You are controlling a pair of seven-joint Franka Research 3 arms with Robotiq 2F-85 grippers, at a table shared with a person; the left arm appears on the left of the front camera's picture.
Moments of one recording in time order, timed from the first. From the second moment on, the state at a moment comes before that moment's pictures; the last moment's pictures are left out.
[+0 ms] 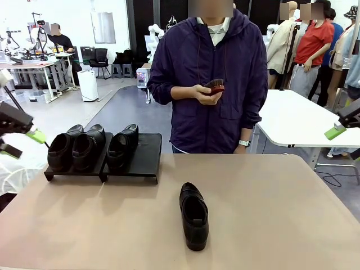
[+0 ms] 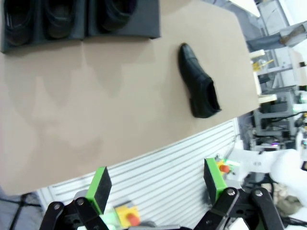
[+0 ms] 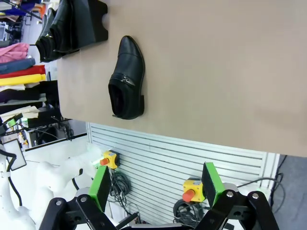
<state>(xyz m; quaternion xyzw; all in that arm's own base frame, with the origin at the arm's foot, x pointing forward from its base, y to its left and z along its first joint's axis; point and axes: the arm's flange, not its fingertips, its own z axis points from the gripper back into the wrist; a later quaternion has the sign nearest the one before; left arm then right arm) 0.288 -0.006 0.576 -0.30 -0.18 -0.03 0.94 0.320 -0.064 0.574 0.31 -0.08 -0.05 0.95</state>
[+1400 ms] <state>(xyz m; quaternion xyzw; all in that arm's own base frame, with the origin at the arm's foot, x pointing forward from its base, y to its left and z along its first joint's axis) 0.292 -0.378 0.426 -0.09 -0.14 0.08 0.98 0.320 -0.064 0.575 0.31 -0.08 -0.05 0.95</state>
